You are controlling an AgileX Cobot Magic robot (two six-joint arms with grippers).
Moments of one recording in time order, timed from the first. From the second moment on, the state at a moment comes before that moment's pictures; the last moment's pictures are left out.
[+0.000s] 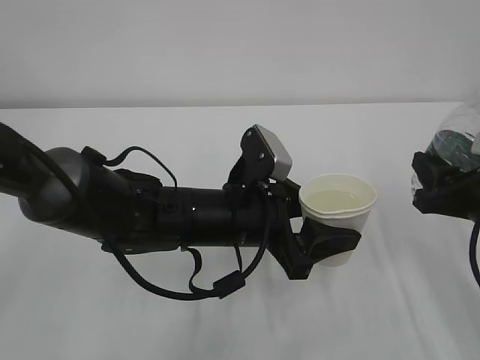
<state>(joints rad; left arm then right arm) -0.72 2.11 -1.05 0.87 -0.90 -0.61 0.04 1.73 -0.34 -0.08 -1.13 -0.02</state>
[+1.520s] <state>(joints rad) -0.72 2.11 -1.05 0.86 -0.90 -0.61 0.04 2.12 -0.65 -0.07 -1.13 0.02</state>
